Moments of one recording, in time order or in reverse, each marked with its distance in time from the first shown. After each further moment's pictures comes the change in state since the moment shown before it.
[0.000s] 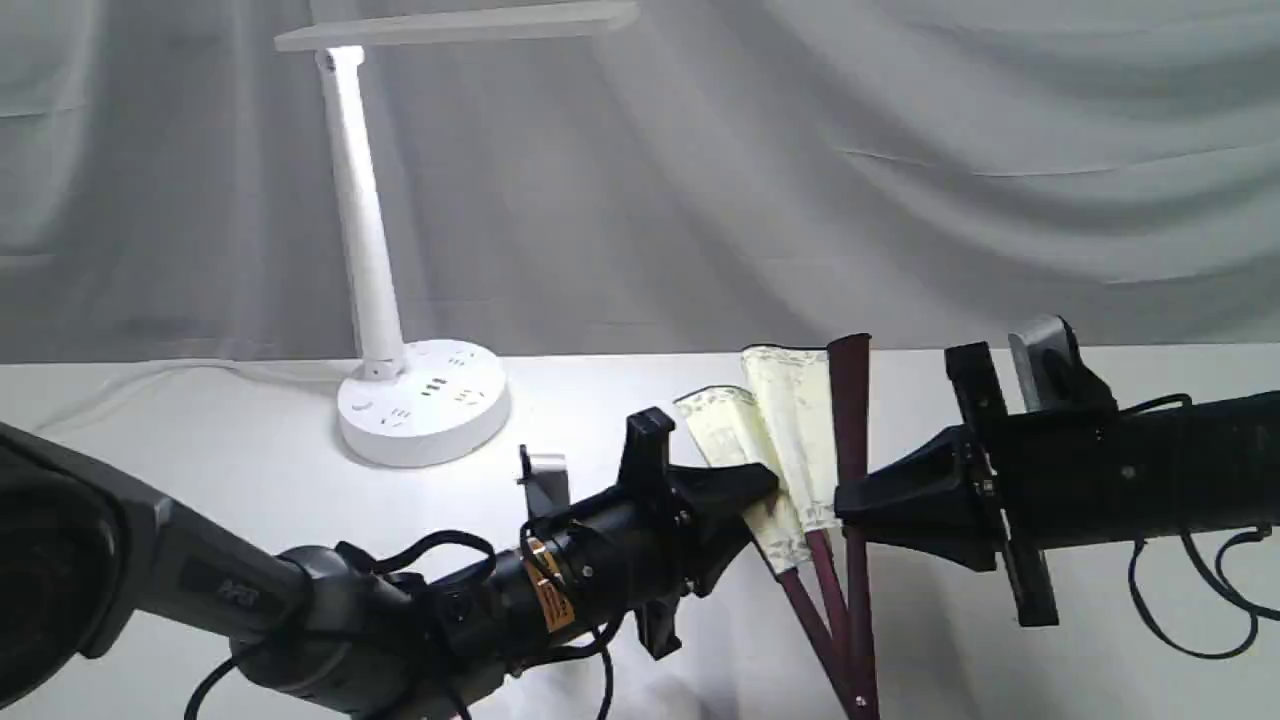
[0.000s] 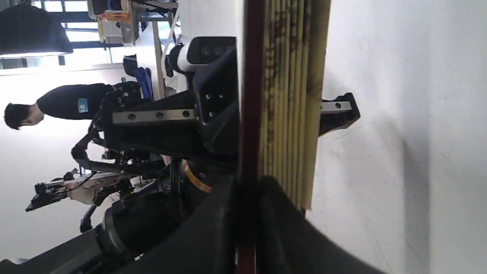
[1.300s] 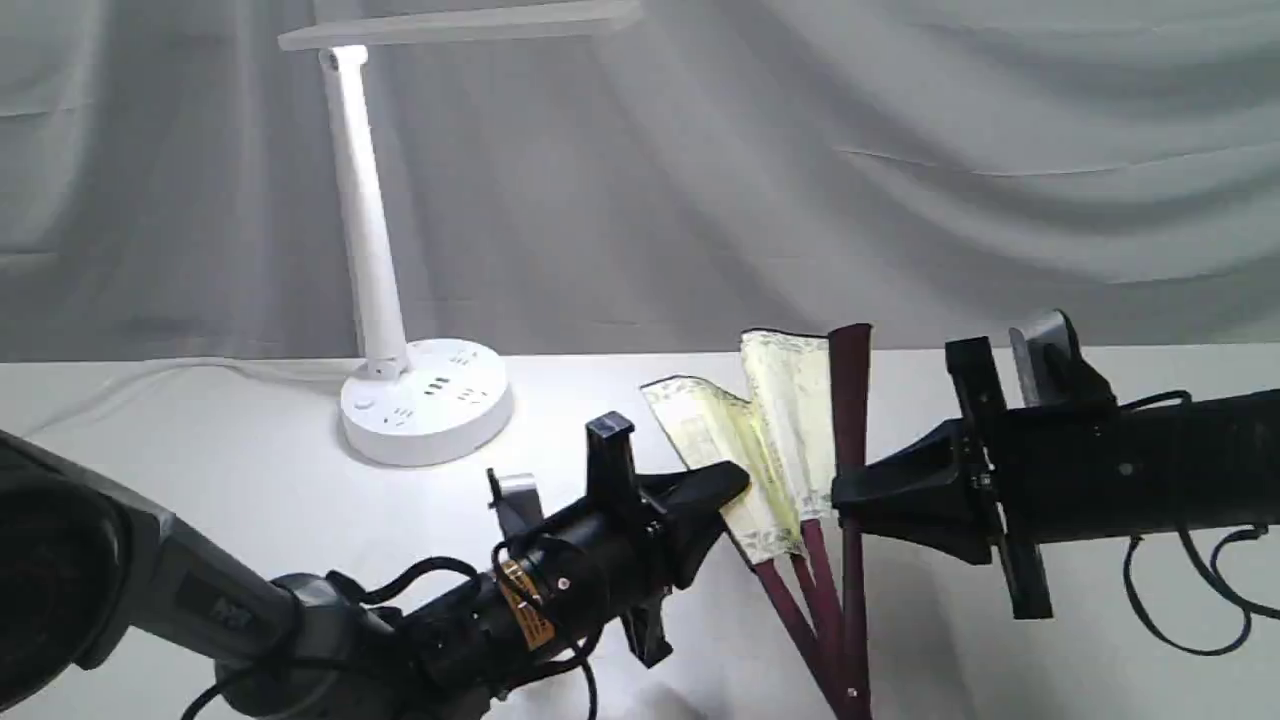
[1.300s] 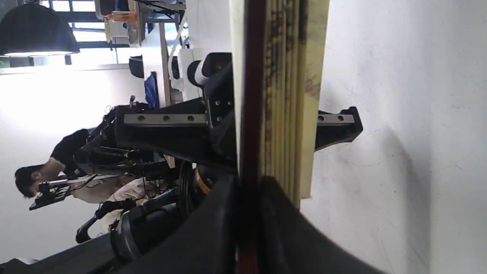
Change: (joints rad) left arm 0.000 0.006 0.066 -0.114 -0.107 -0.006; right arm 0.000 0.000 0.000 0.023 0.003 -0.023
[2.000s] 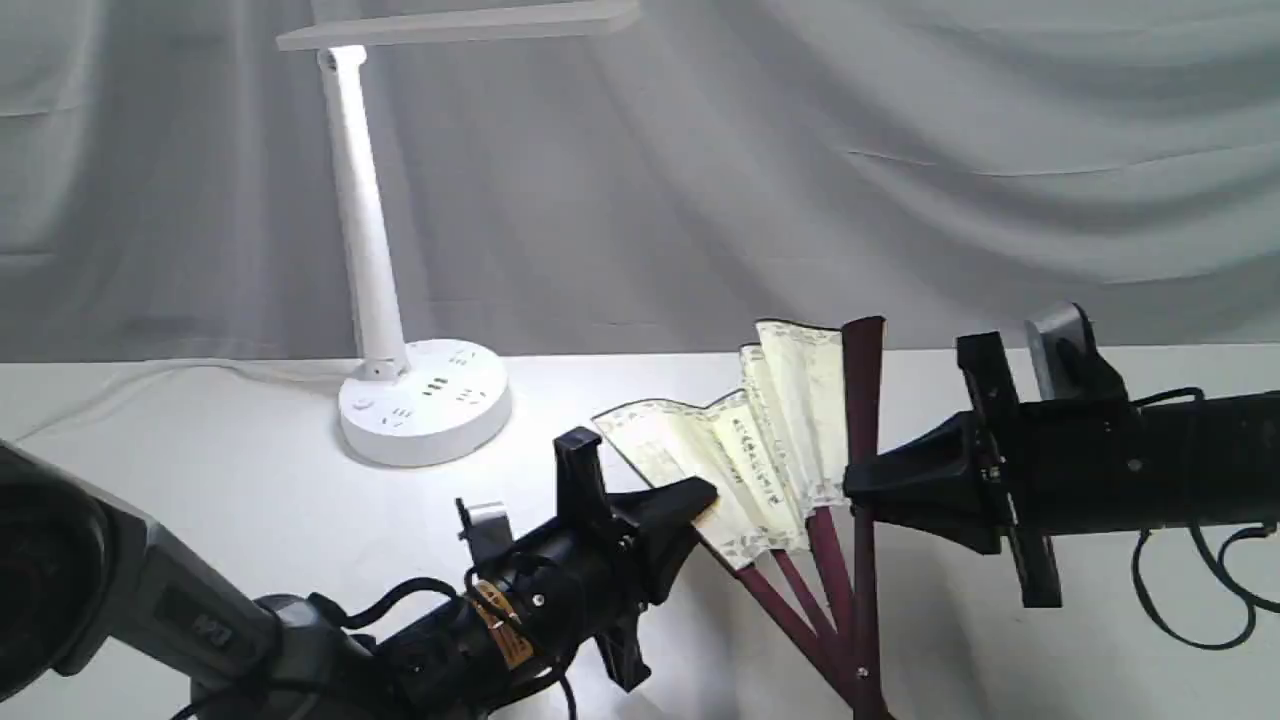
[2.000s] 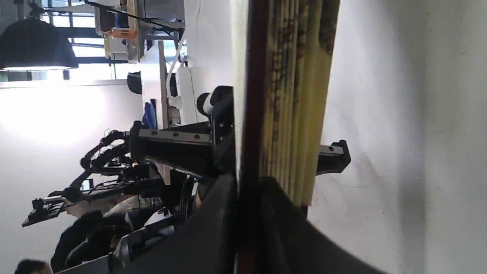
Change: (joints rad) left arm 0.000 -0.016 0.077 -0.082 -0.006 -0.032; right arm -0.022 0.000 0.000 0.025 -0.026 -0.034
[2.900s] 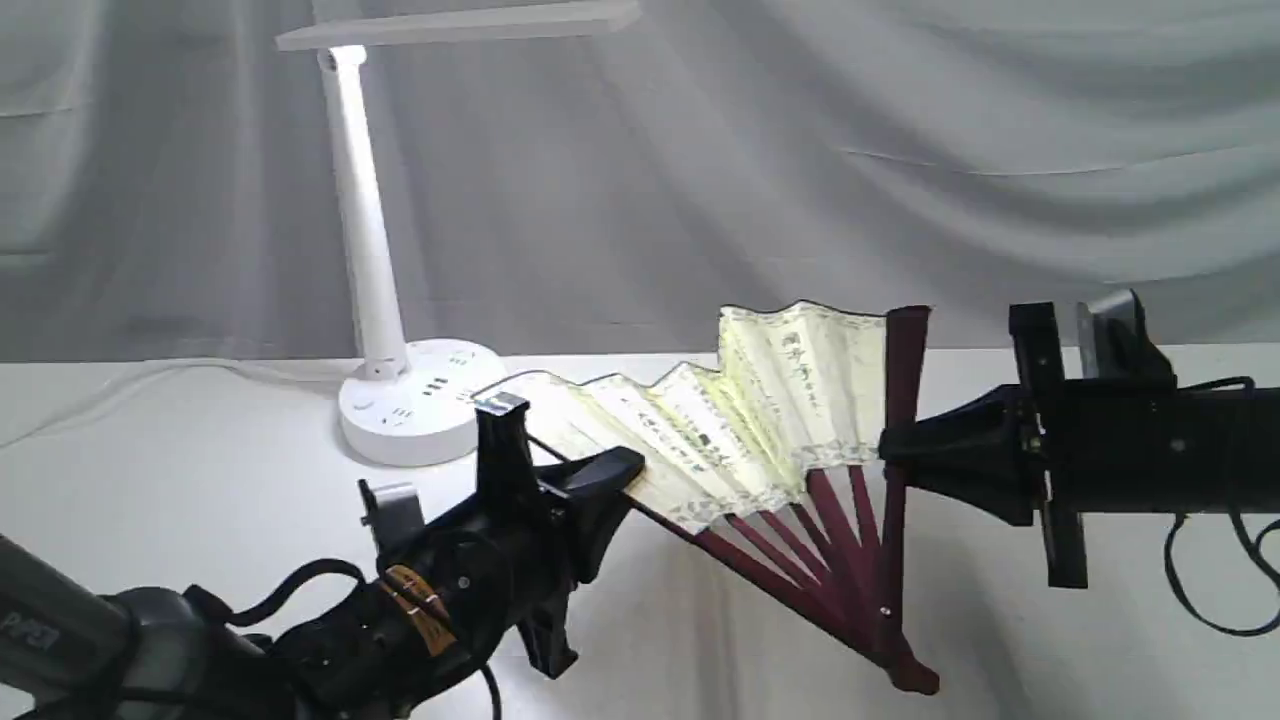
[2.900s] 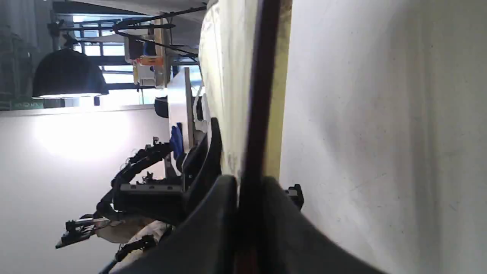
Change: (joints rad) left arm 0.000 -0.246 0.232 -0.146 0.068 0.107; right arm -0.075 0.000 0.002 0.044 0.047 0.004
